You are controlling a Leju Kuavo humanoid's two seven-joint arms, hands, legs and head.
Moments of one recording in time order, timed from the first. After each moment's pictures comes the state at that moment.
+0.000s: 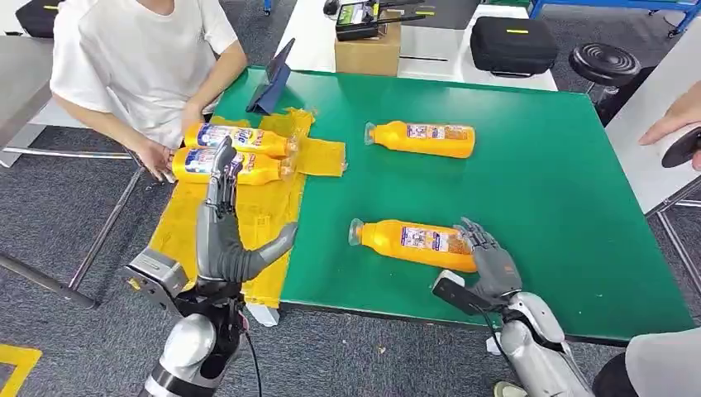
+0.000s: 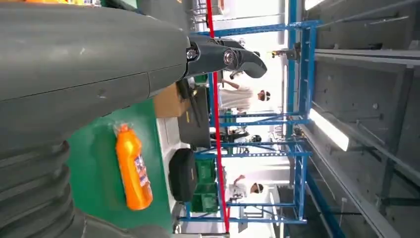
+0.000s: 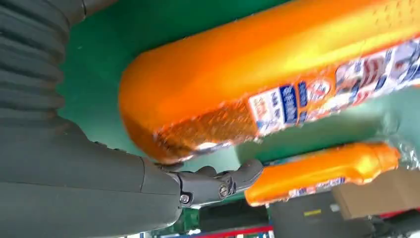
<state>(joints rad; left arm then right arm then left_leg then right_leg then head) -0.10 -0.09 -0.45 -1.67 -0.01 0.31 -0.44 -0.37 -0.16 0.33 -0.80 0.93 -0.26 -0.40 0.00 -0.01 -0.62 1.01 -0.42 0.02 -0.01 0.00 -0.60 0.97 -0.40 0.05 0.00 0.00</state>
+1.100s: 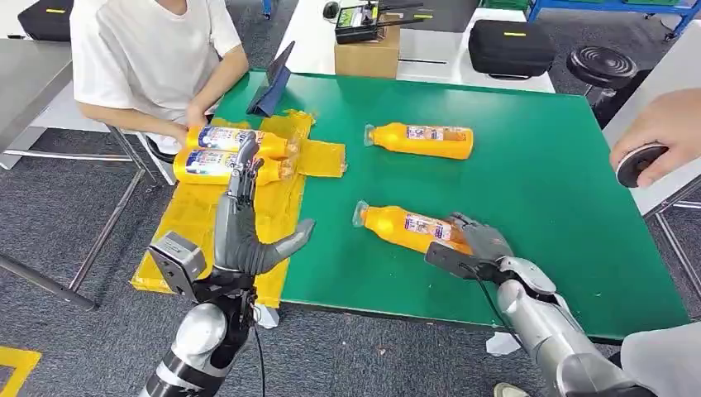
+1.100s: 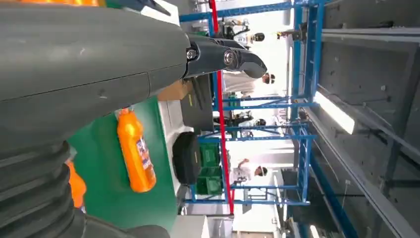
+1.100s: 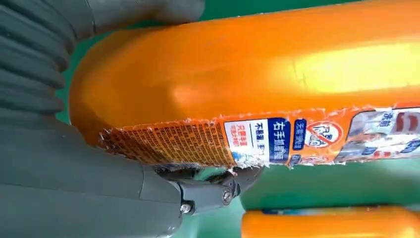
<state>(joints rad) -0.16 -0.09 -0.48 -1.61 0.03 0.30 -0.41 -0.65 -0.14 0.46 -0.46 0.94 -0.02 -0.27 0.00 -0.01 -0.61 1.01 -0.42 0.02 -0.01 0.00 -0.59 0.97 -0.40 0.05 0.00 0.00</state>
